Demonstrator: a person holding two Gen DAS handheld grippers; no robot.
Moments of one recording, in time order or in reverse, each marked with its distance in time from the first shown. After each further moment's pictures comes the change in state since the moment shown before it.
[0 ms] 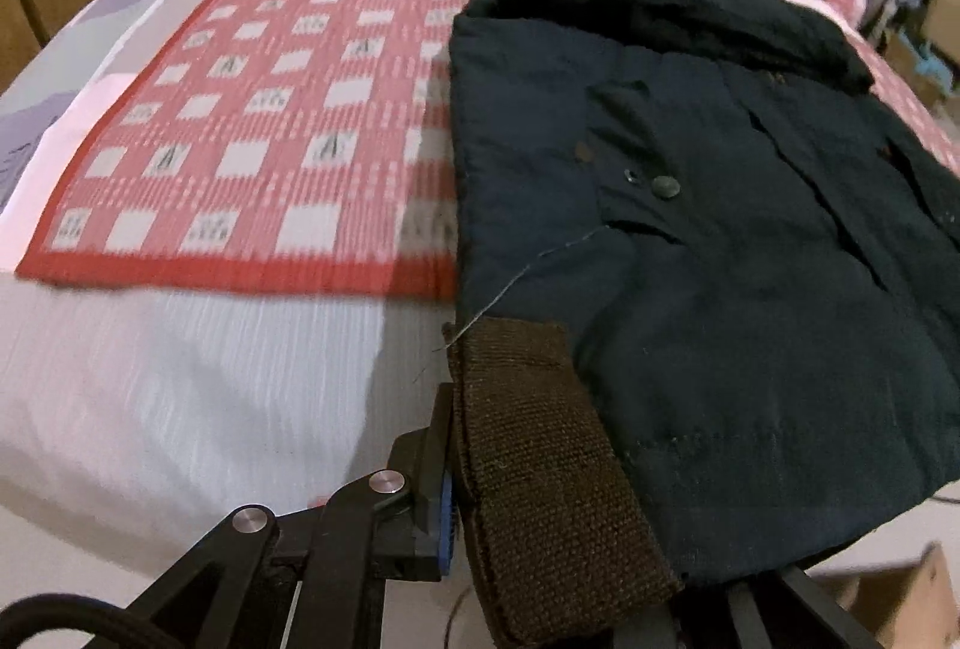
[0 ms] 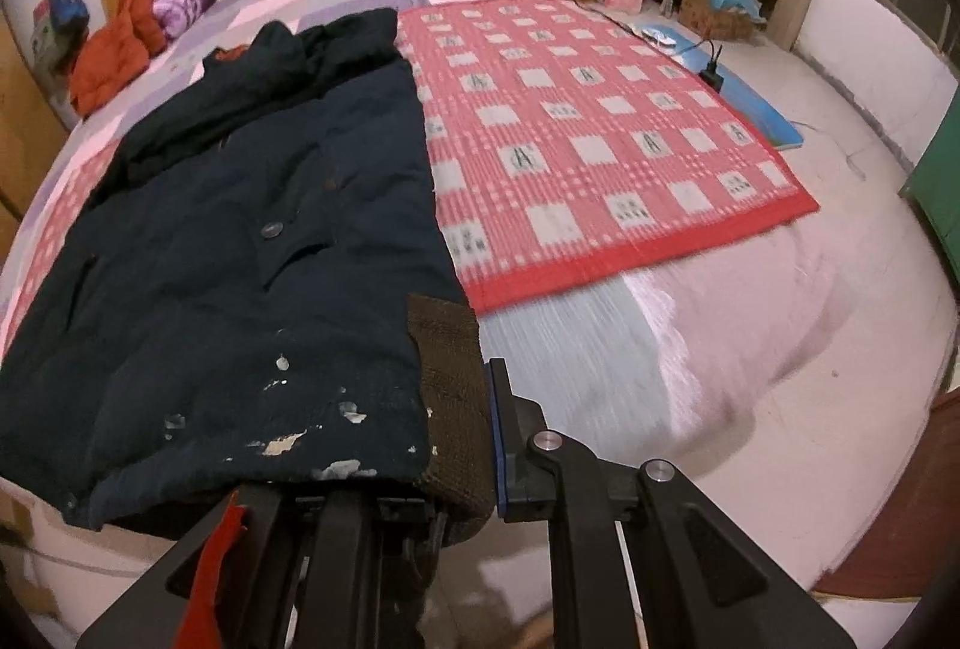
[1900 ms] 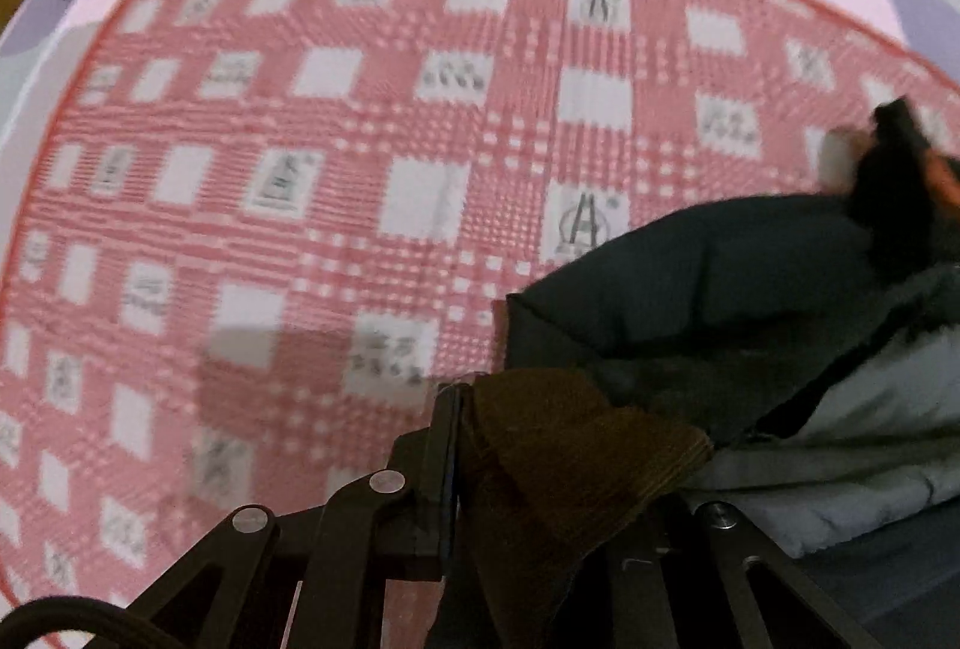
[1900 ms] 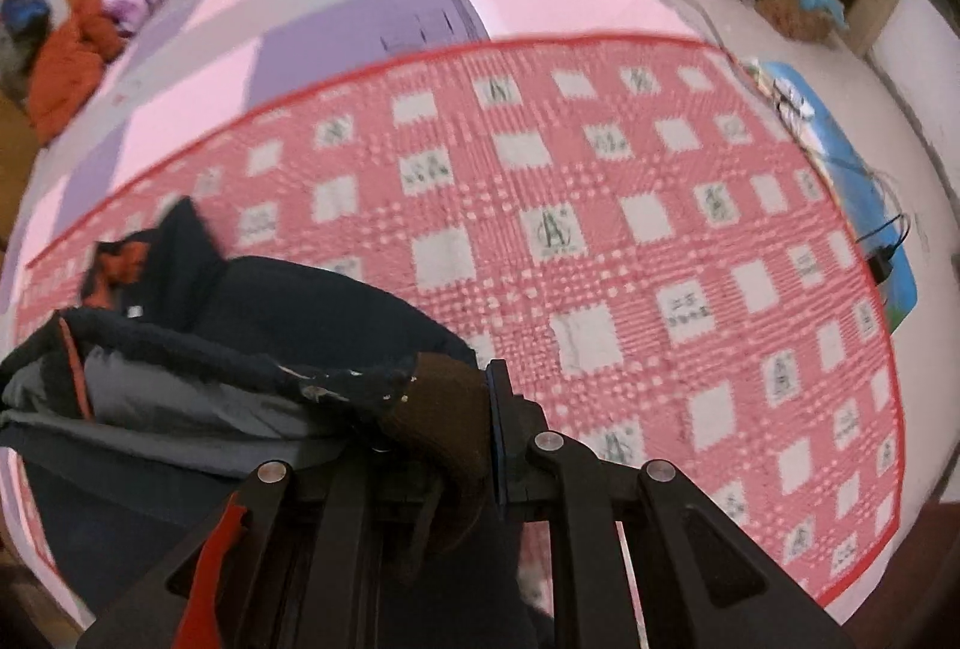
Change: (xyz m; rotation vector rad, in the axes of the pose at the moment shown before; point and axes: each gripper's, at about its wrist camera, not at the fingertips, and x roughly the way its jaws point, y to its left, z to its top) left arm 0.286 -0.025 0.389 -0.140 0.294 0.166; right arm 0.282 0.080 0.413 -0.006 0.181 0.031
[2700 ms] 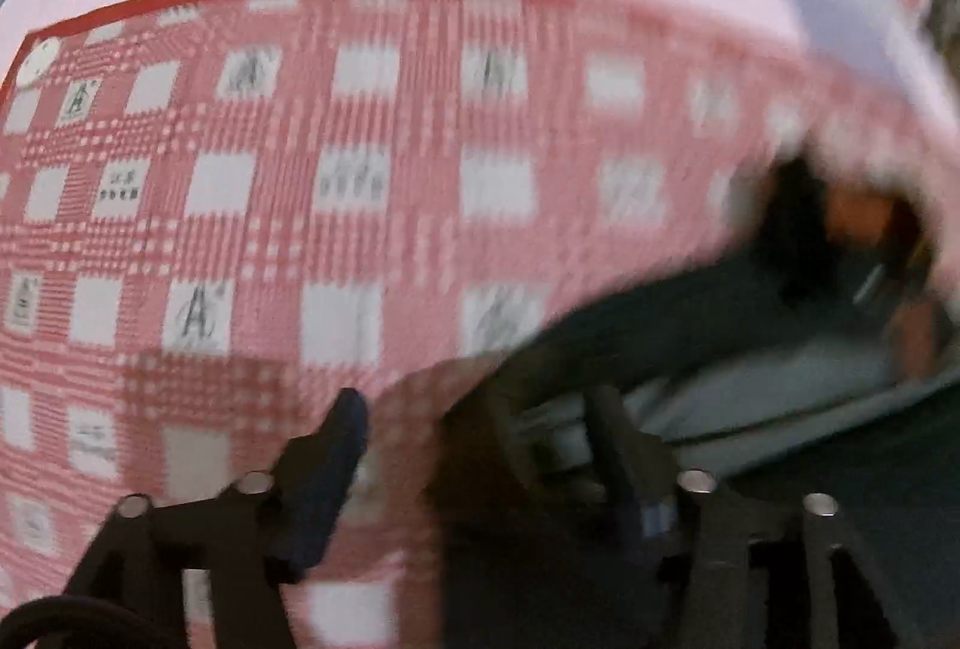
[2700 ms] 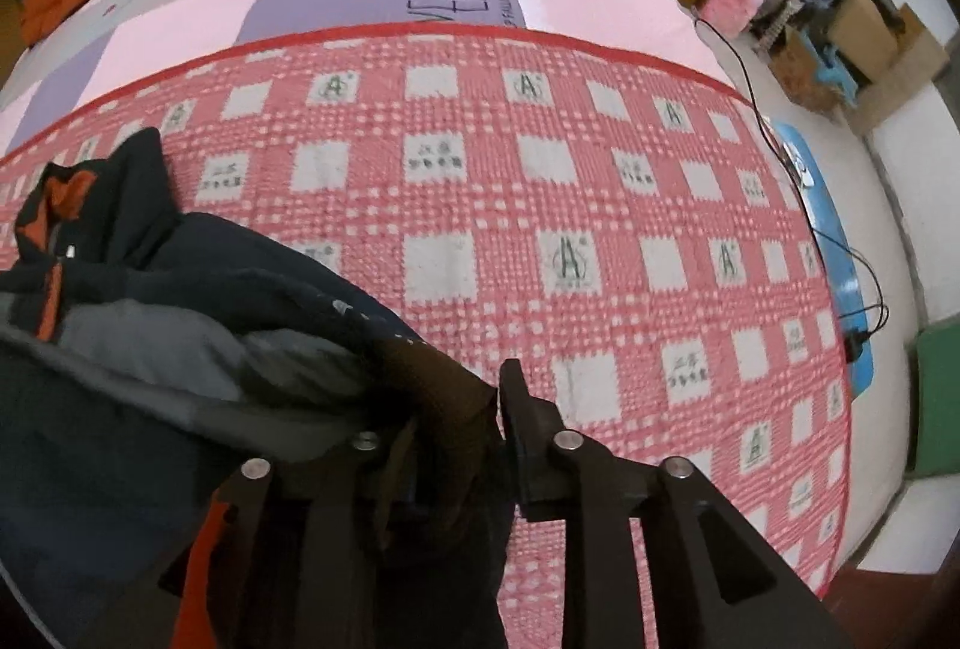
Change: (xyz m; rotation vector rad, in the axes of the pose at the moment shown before) left arm -0.044 0.011 0.056 0.065 -0.034 -0.278; right arm 0.012 0.032 0.022 -0.208 0.025 -0.117
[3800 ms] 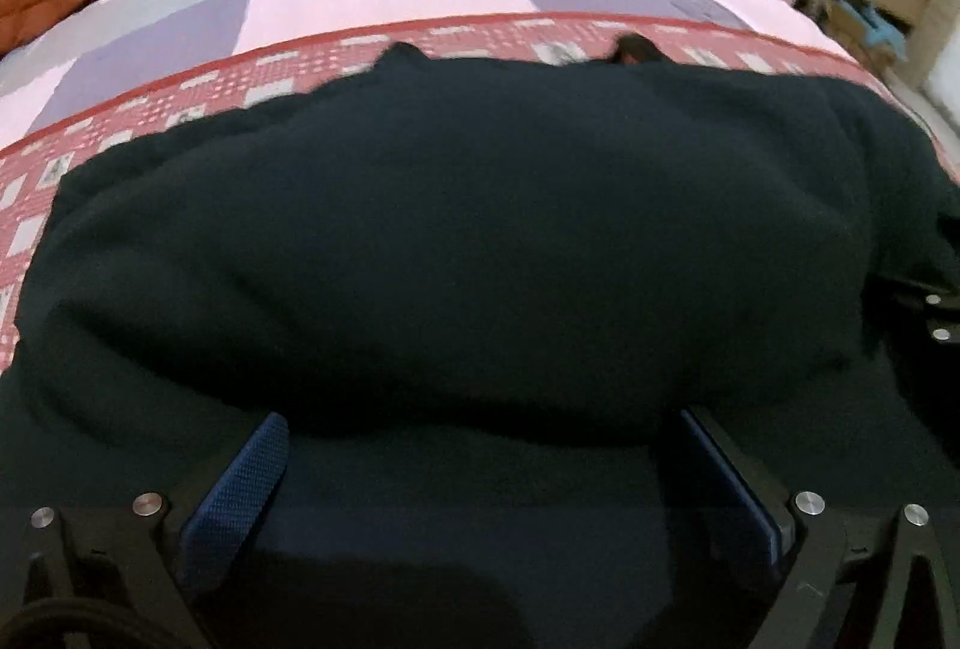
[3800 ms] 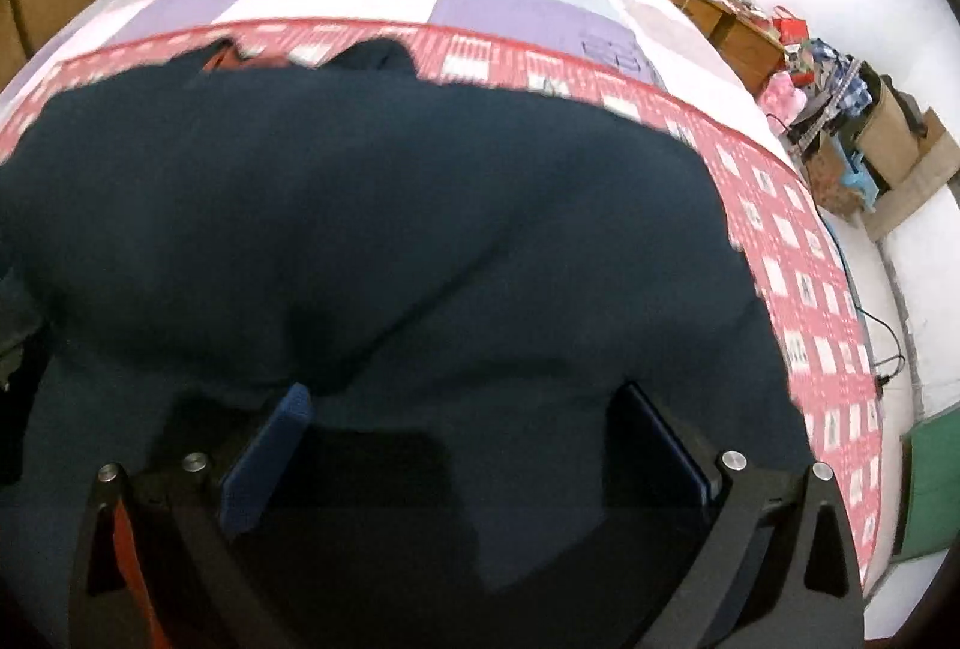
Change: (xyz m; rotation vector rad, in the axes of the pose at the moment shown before) left arm 0.056 -0.177 -0.146 0.288 -0.286 0.035; right arm 0.002 0.139 -0.092 -0.167 -0.210 0.006
